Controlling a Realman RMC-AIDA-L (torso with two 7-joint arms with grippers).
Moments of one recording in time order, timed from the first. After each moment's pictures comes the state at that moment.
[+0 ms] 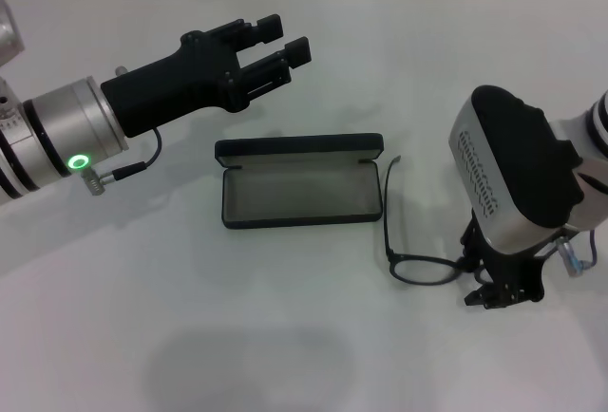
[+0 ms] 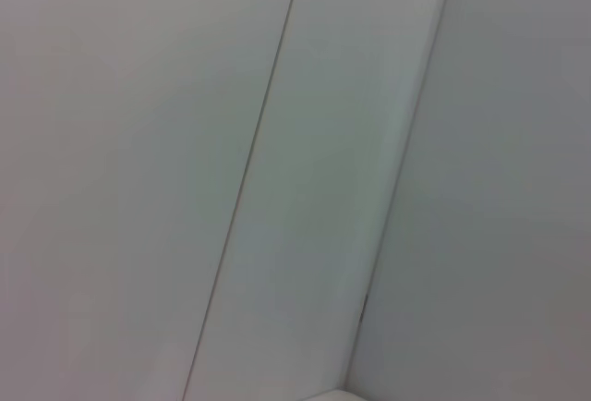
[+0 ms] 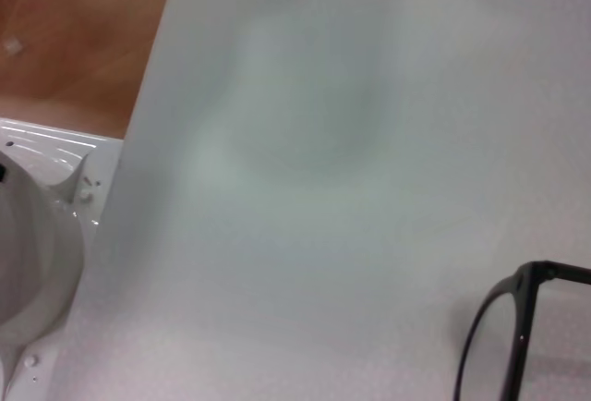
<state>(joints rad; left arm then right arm) -0.46 -2.09 0.96 0.55 1.37 1.43 -1.25 0.73 2.03 -1.73 -1.24 -2.41 -1.56 1.88</state>
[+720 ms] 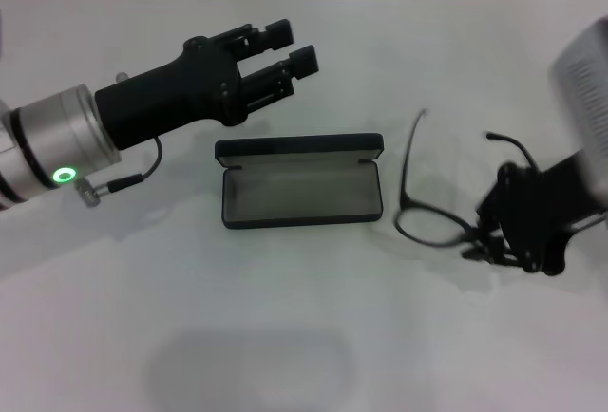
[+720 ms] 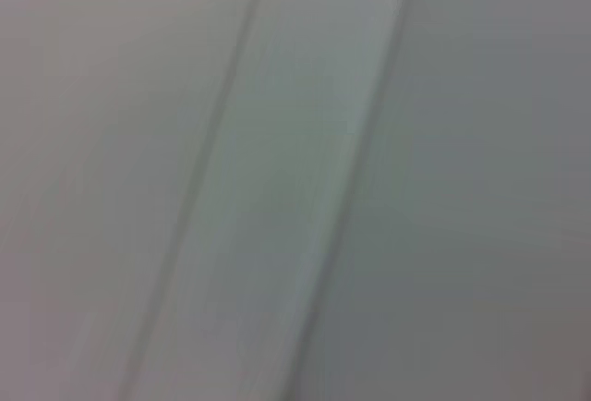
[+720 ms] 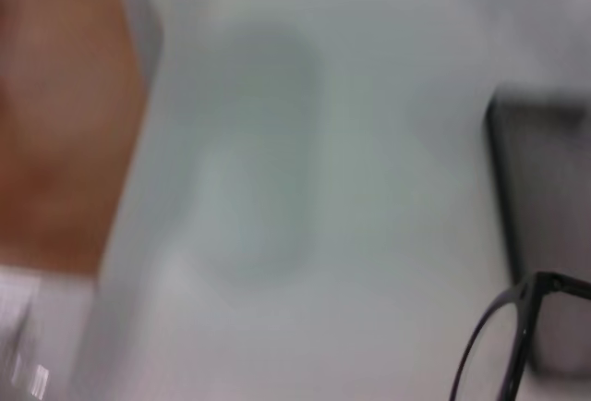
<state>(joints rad) -0.45 -2.08 0.96 0.55 1.37 1.55 -1.27 0.58 2.02 -1.47 -1.41 -2.27 -1.64 1.75</state>
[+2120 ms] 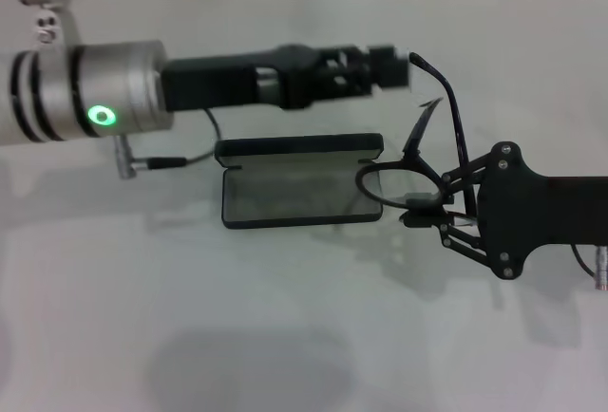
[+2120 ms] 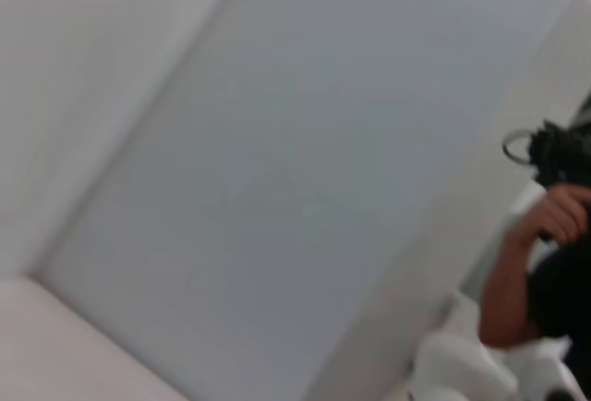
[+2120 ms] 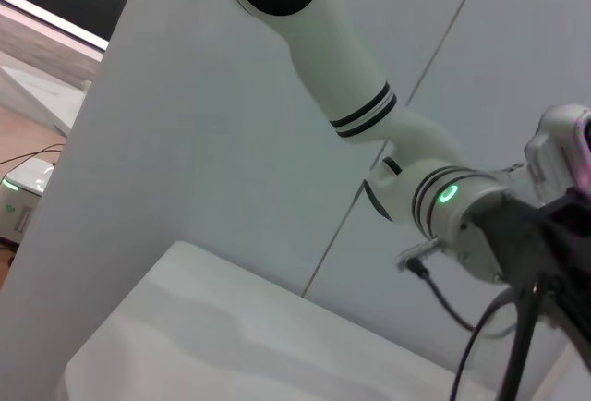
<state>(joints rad) -0.67 -2.05 0.91 0.50 1.58 1.72 -1.73 0.41 2.02 -1.32 -0.85 -1.48 -1.58 0.69</state>
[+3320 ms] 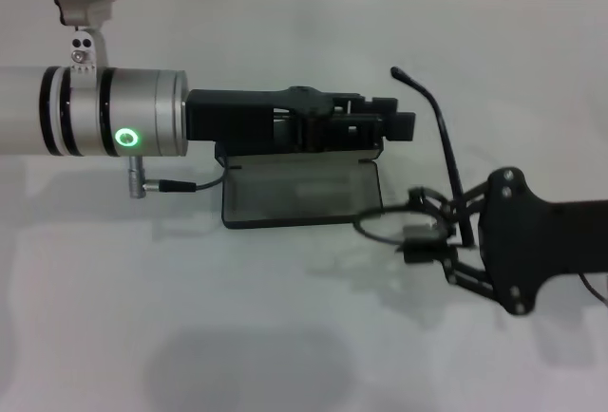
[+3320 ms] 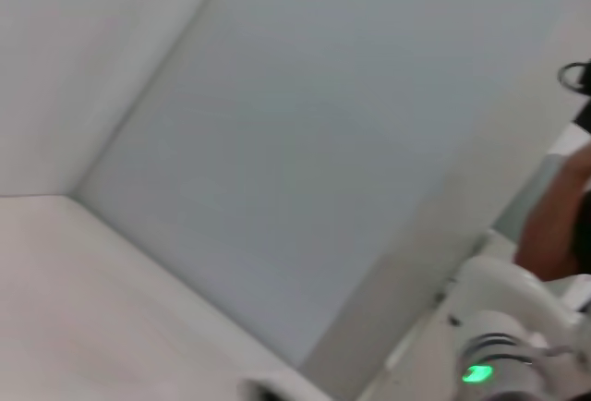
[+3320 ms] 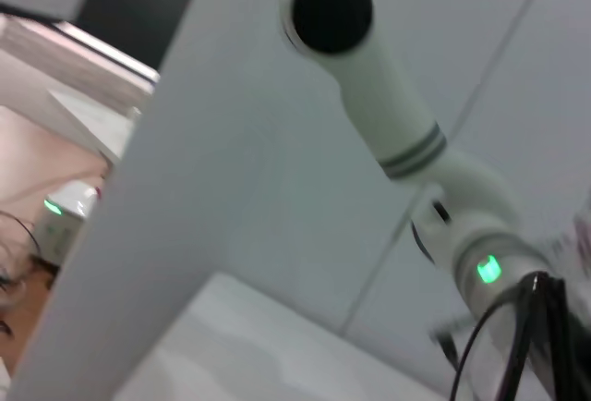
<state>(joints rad) -0.69 -2.06 0.92 0.49 1.71 1.65 -1.74 0.40 2.02 -1.33 -0.87 -1.47 -1.68 0.65</state>
